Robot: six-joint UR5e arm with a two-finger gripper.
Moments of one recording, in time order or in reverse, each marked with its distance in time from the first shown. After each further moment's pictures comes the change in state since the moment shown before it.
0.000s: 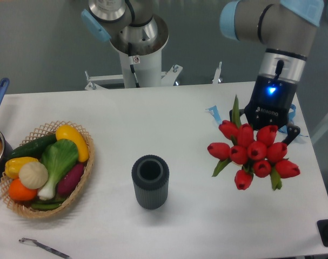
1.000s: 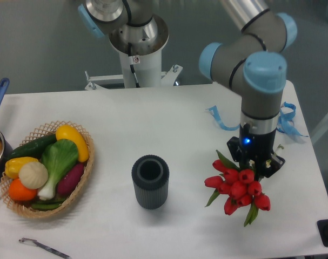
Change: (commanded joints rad) arm -0.114 -0.182 0.005 -0.006 0.493 0.180
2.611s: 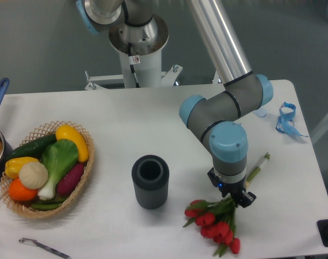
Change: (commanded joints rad) arm -0.089 -0.146 0.057 0.057 0.126 -0.051
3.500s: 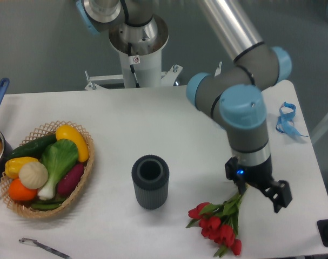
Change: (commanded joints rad) arm 0.075 0.144 0.134 -0.040 -0.126 -0.015
